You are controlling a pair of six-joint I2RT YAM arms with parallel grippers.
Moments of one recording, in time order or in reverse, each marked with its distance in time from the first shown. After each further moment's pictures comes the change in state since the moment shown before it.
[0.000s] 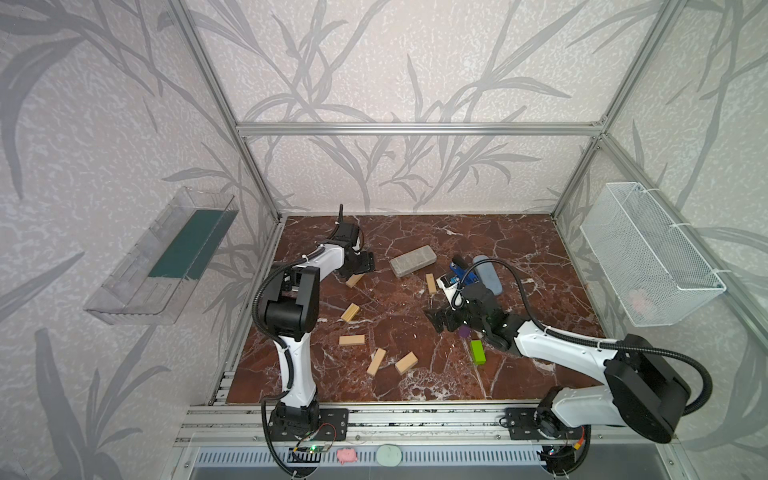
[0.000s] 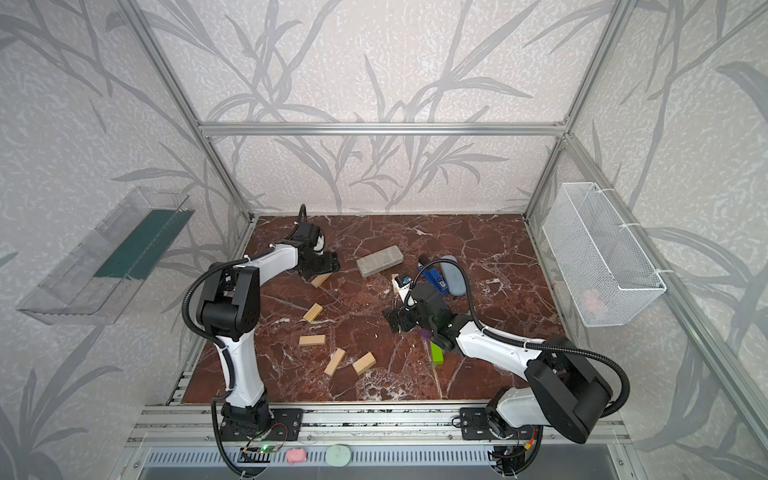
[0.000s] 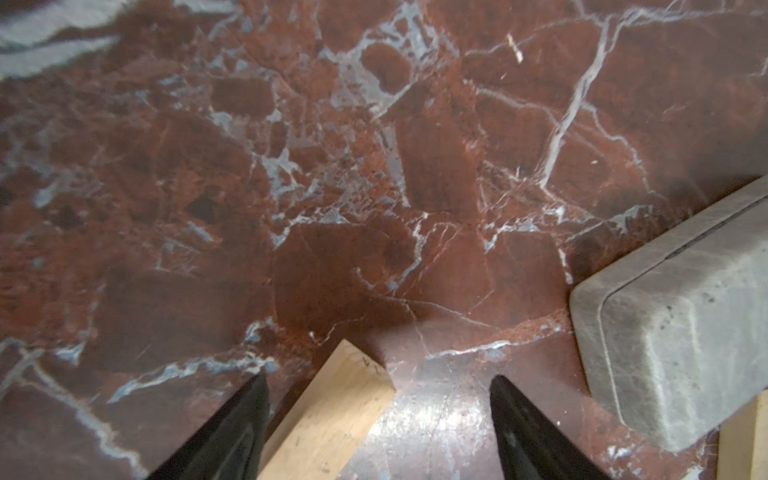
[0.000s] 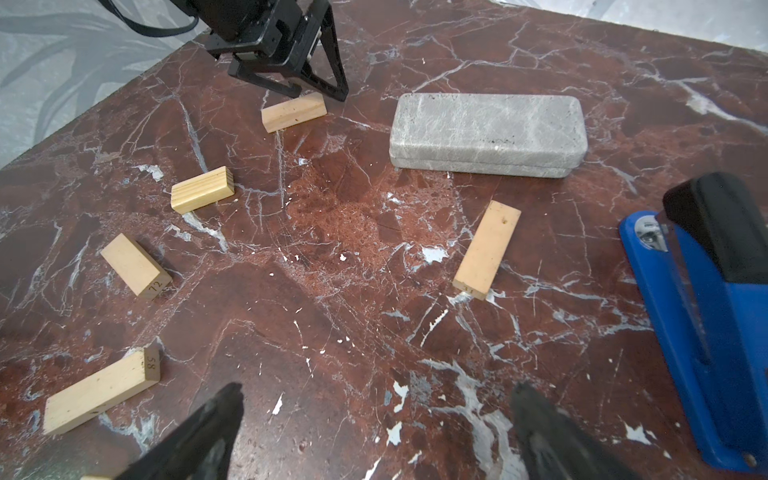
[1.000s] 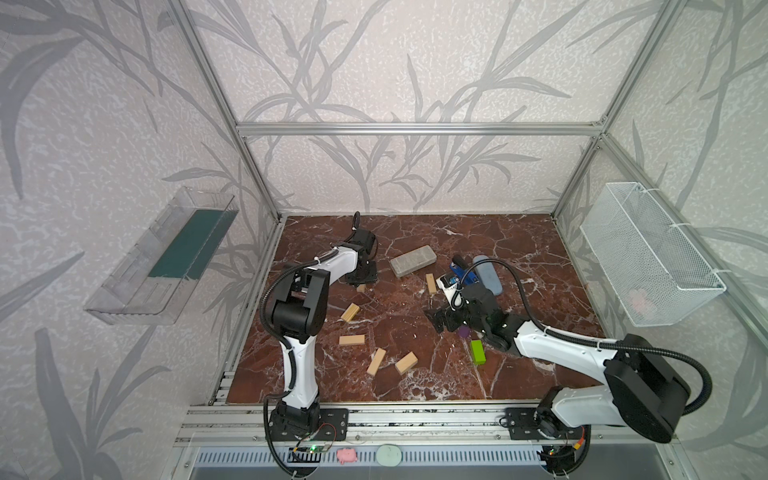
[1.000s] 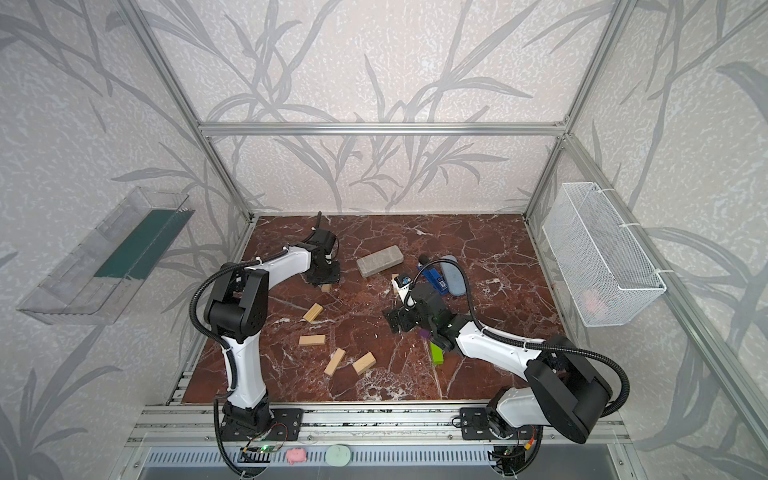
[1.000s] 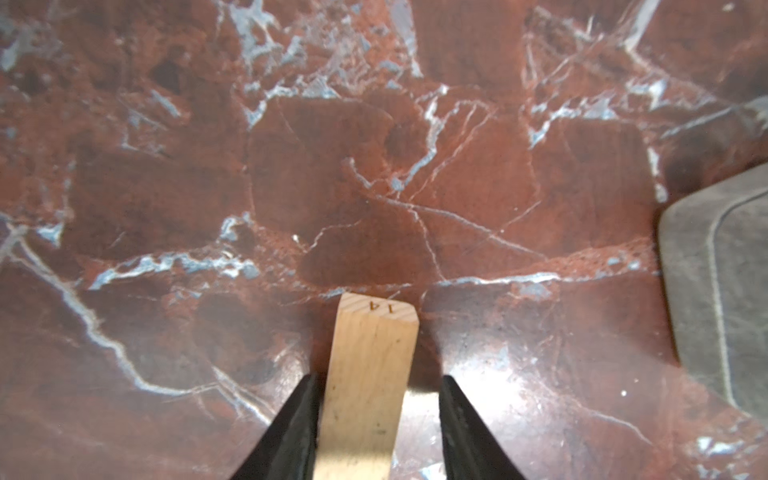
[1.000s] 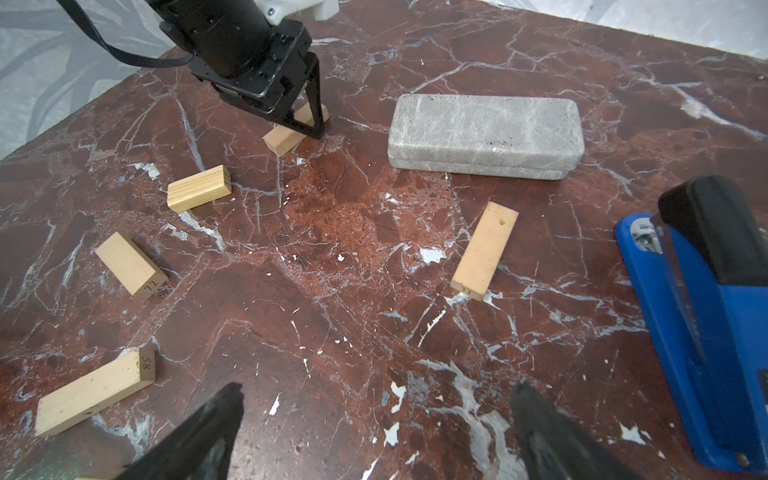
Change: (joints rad) left arm -0.107 0.000 -0.008 -0.123 -0.192 -0.048; right arm 0.003 0.000 0.000 0.001 0.018 -0.007
